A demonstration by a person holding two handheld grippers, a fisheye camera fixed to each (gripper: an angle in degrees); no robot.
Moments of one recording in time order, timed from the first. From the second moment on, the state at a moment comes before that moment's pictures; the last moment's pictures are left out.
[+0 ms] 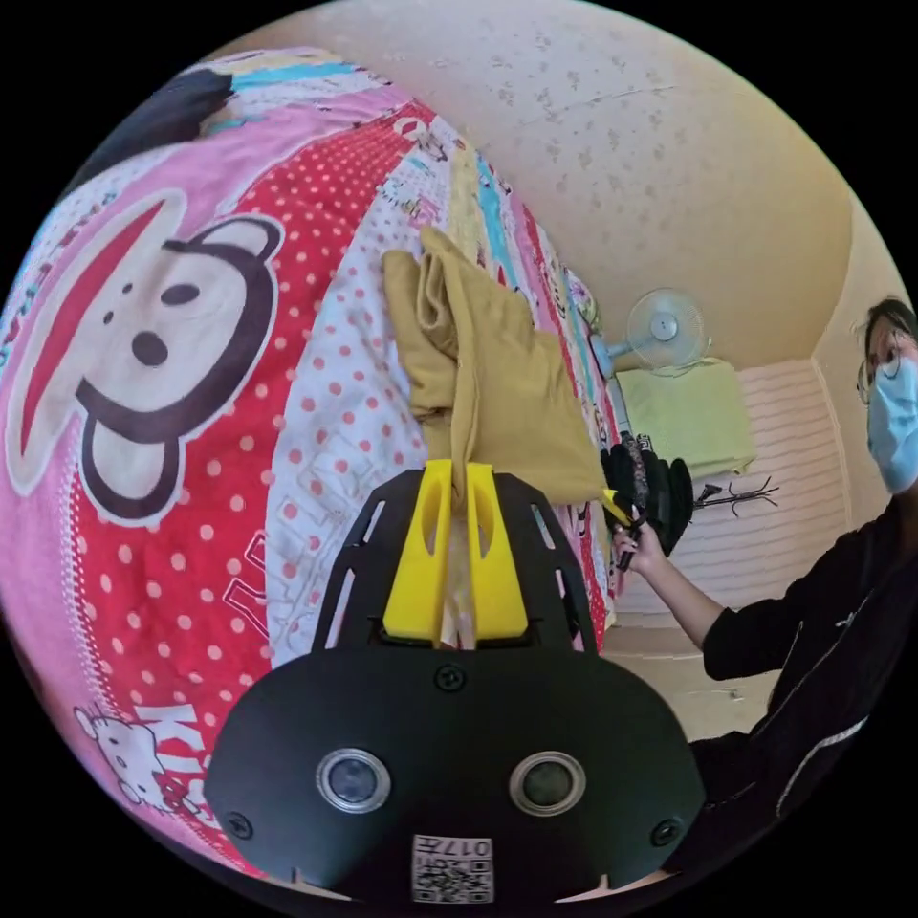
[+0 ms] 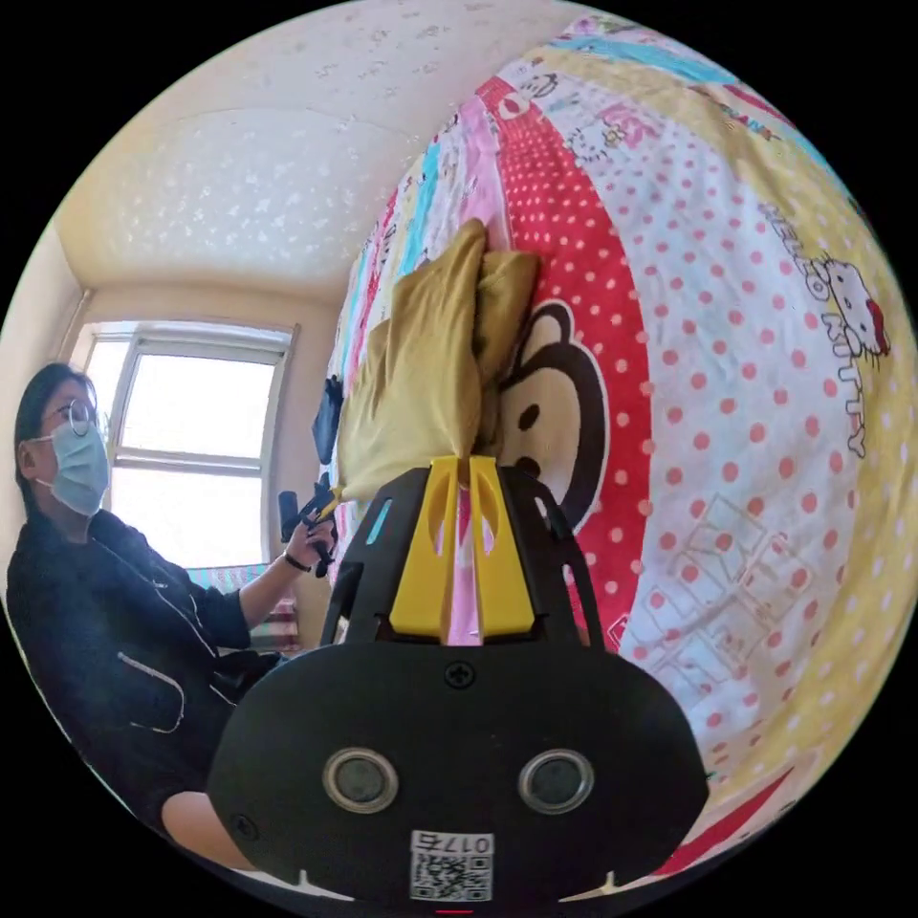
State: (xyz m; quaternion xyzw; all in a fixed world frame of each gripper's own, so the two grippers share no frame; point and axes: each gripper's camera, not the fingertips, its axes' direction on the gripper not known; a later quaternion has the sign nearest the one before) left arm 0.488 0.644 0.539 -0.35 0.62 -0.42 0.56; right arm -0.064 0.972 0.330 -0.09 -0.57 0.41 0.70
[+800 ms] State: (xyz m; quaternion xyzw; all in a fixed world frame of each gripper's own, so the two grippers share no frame) left arm 0.491 0.688 0.499 -0.25 0.53 -0.63 0.52; right arm -0.366 0.729 0.481 -0.11 -0.40 0.01 0.91
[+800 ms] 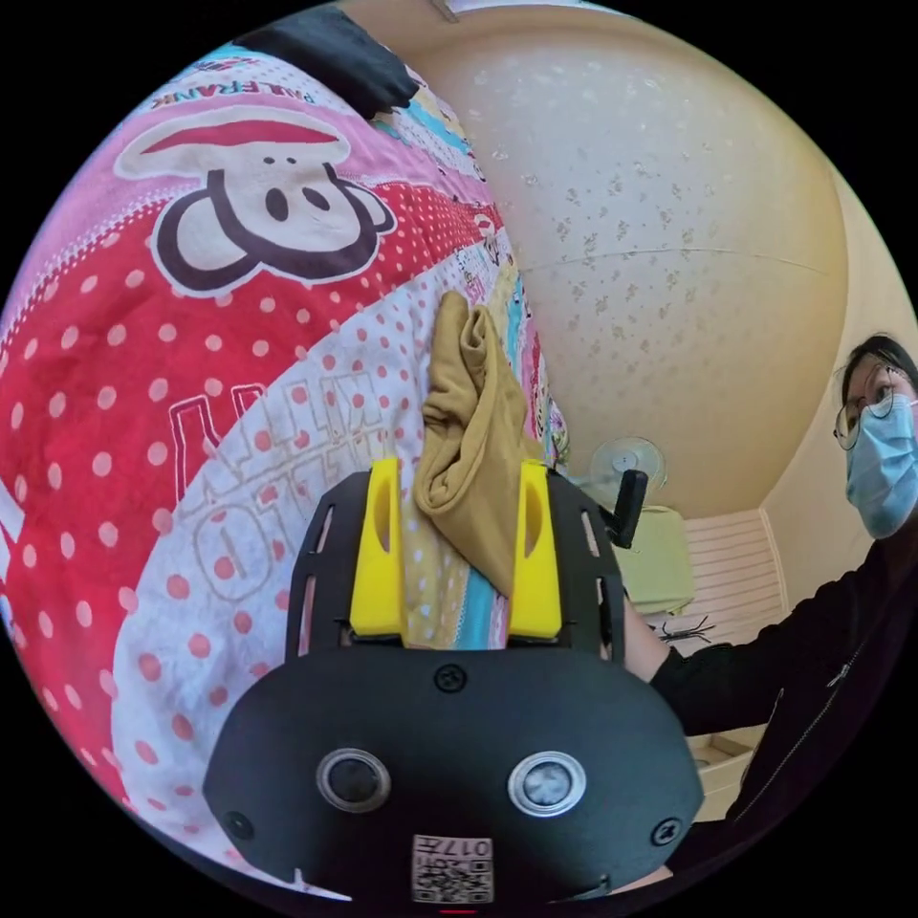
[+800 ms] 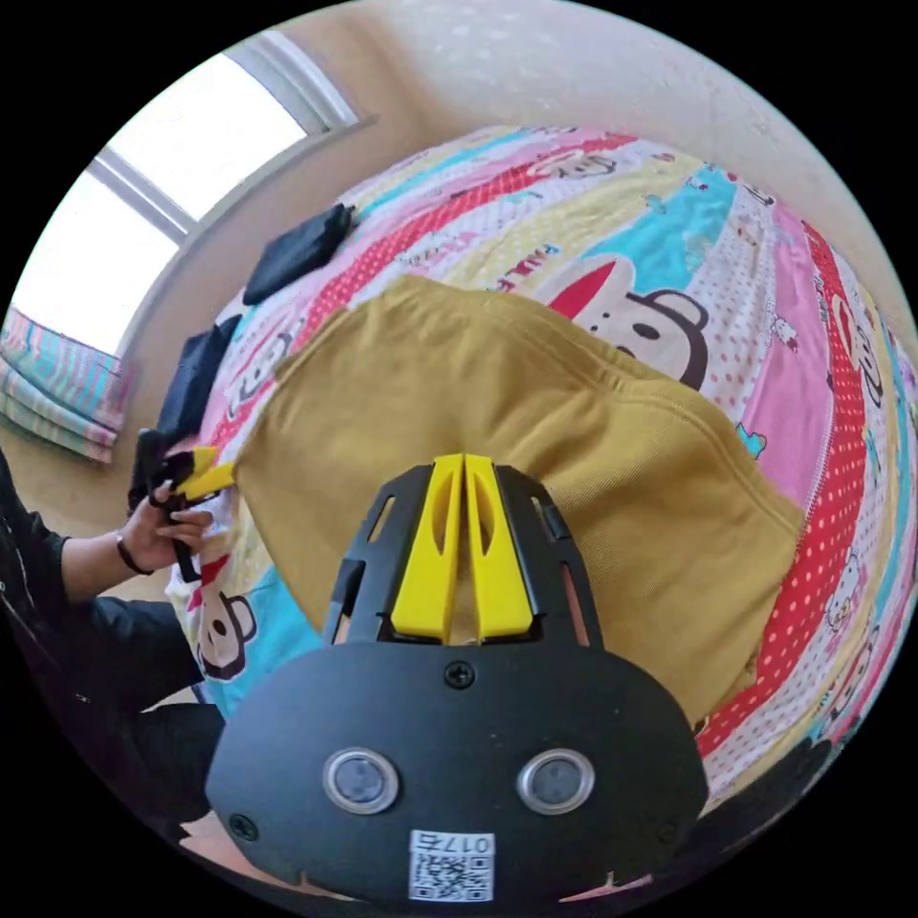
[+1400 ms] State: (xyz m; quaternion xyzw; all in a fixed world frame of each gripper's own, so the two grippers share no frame) left arm 0.484 0.674 0.513 -0.25 0.59 -0.61 0.46; right arm -0.491 0.562 0.518 -0.31 -0.44 -0.01 0.85
